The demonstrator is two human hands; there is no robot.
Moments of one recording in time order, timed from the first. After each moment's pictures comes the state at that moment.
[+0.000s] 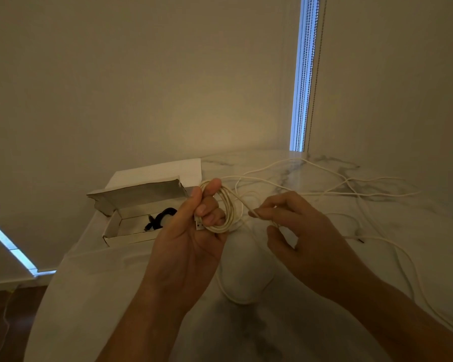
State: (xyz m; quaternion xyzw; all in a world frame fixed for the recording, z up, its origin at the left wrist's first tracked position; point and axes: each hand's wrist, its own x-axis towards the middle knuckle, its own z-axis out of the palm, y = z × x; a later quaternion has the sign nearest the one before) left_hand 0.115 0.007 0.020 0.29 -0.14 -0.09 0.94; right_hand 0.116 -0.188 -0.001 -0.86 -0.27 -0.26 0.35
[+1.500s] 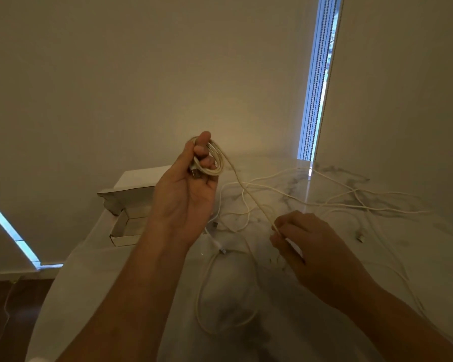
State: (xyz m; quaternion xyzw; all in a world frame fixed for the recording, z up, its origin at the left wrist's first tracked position) left_hand 0.166 0.019 0.070 0.28 -0.11 0.01 0.95; right_hand 0.133 -0.198 -0.017 -0.91 -0.26 -0.24 0.20
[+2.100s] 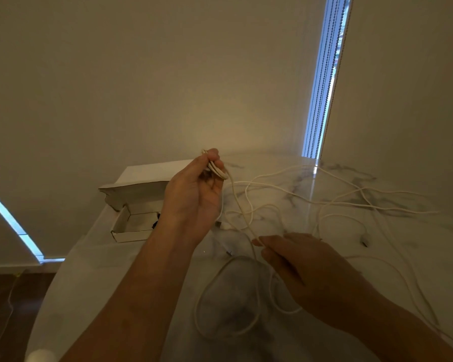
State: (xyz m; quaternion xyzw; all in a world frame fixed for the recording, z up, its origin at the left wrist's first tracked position) left_hand 0.187 0.019 0.047 0.32 -0.03 0.03 0.95; right_hand 0.112 -0.183 -0.012 -0.92 -0.30 -0.14 0.23
